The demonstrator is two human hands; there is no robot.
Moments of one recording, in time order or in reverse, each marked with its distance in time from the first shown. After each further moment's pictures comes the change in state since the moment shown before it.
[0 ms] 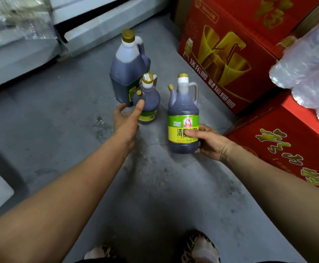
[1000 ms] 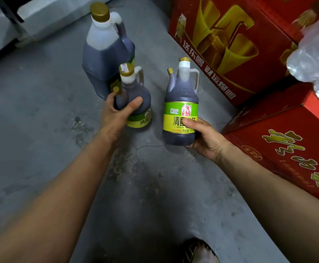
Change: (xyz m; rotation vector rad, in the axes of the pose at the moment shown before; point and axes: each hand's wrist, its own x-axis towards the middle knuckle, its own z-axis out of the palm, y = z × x) left_hand 0.068 -0.025 0.012 0.090 -0.230 0.169; right_hand 0.040 0.007 -0.011 0.242 0.099 -0.049
